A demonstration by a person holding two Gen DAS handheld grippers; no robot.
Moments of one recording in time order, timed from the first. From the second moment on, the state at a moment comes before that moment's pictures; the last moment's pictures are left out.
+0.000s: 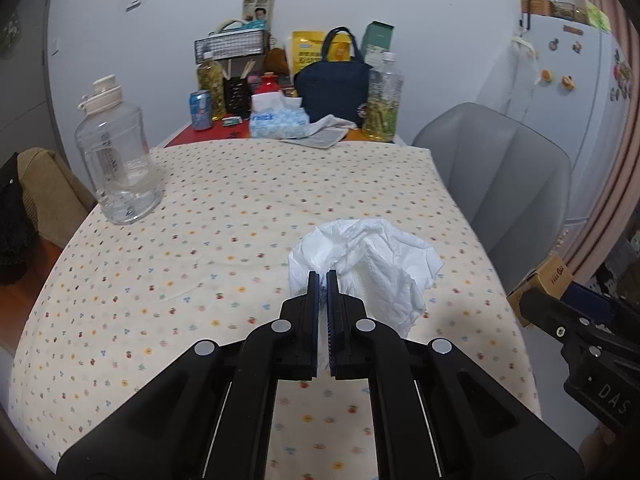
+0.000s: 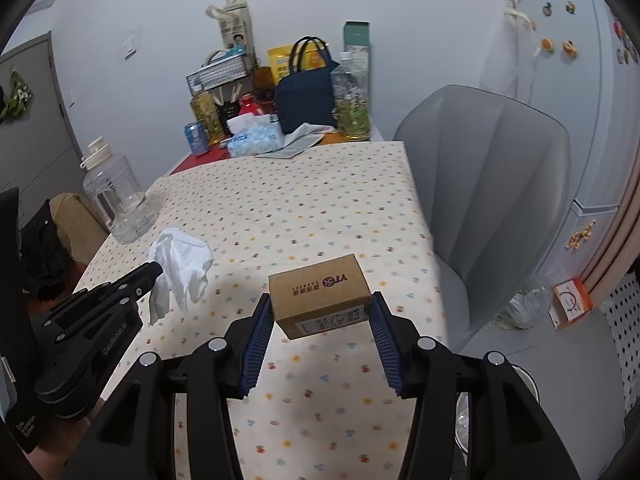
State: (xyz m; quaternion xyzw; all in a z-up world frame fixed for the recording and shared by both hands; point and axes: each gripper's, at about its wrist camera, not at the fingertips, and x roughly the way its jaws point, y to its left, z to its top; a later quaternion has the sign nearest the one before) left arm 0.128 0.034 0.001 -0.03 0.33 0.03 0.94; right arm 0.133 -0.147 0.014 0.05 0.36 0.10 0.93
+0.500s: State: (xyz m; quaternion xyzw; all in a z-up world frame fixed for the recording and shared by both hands) left arm 0.117 -0.039 0.011 0.00 0.32 -0.03 0.95; right arm 0.098 -0.229 0.015 0.08 0.35 0.03 0.93
